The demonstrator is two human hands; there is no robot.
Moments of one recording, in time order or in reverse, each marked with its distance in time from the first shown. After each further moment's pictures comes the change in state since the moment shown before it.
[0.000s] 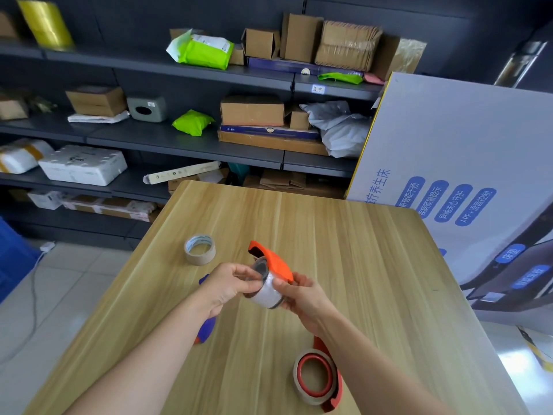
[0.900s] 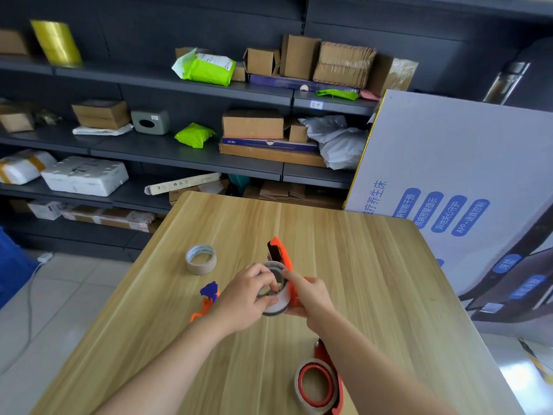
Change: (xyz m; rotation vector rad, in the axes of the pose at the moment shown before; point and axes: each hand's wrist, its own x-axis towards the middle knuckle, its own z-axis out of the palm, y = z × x) left_hand -0.019 0.008 0.021 0.710 0.025 0.537; right_hand -0.001 -0.023 0.011 -0.110 0.328 0.073
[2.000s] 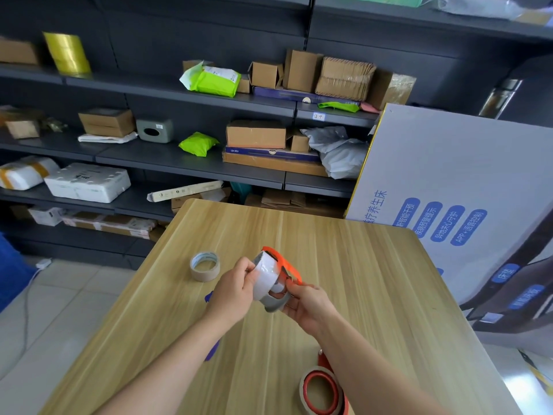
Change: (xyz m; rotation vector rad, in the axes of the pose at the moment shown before) left_hand -0.001 -0.009 -0.018 -0.166 0.292 -0.195; right_hand -0.011 -0.007 0.012 0.306 -0.158 0.034
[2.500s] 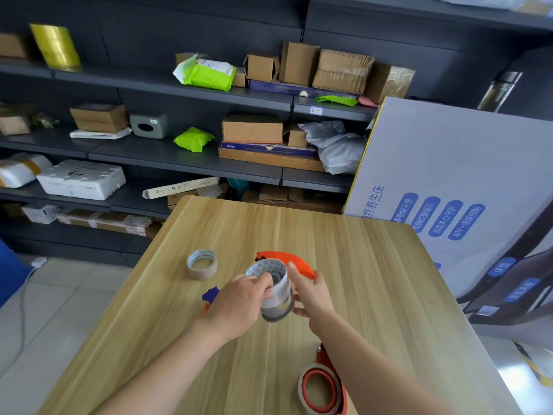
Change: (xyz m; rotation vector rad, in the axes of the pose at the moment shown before) left_hand -0.005 -0.003 0.001 0.434 -0.205 0.464; right_hand 0.005 0.000 -0.007 -0.366 0.272 -0.114
